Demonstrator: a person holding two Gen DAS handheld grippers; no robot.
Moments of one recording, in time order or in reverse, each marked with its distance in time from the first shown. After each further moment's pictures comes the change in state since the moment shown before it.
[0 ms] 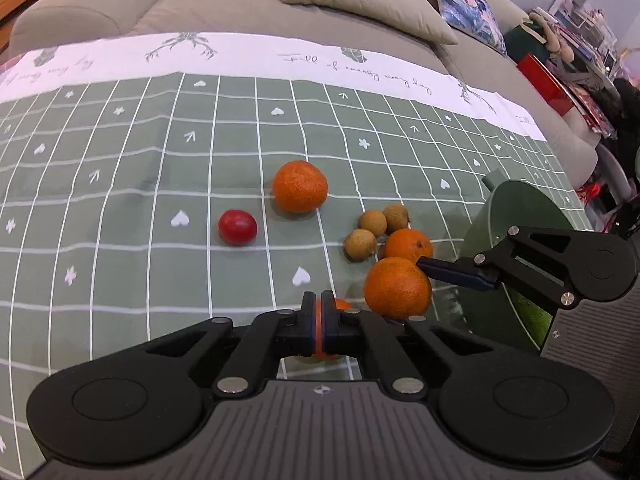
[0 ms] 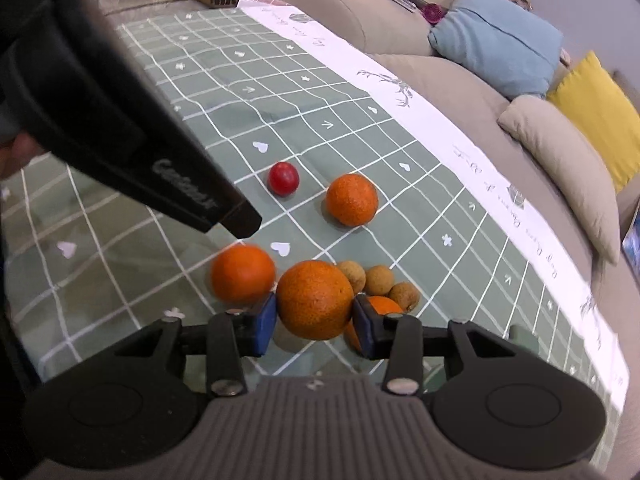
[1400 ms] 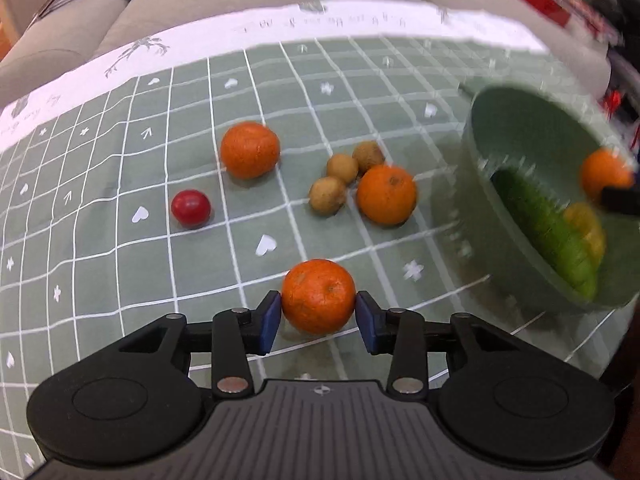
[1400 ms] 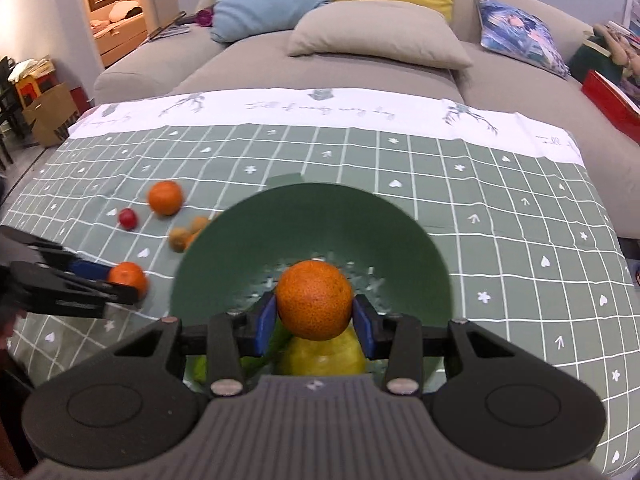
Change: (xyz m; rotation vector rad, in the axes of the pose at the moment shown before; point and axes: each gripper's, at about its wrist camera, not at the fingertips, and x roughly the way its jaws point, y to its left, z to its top) left arm 0.026 -0.055 -0.012 0.198 0.079 0.129; right arm -0.092 -0.120 -0.123 0.711 -0.015 -0.094
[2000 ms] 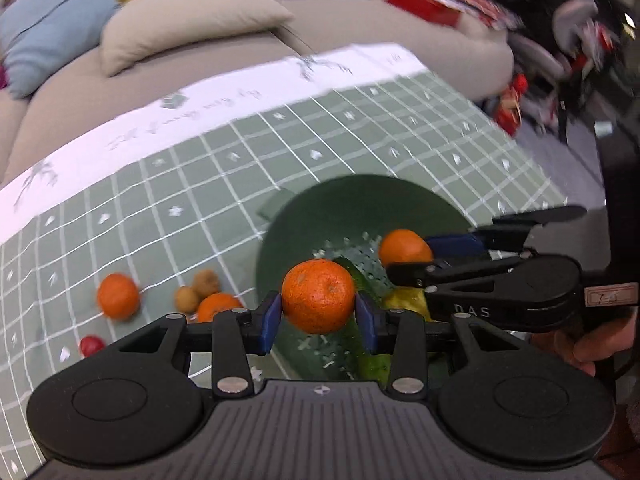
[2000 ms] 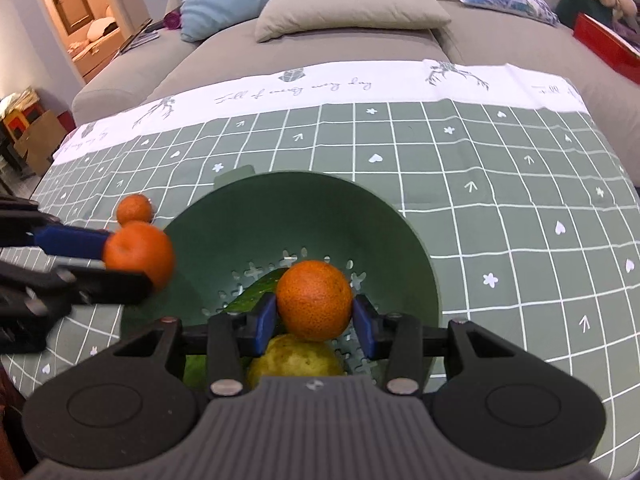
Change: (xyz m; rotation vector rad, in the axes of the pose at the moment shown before) left arm -0.034 -0.110 0.064 0.265 -0.057 -0.150; right arm 0.040 -0.036 0.003 0.140 0.051 0.044
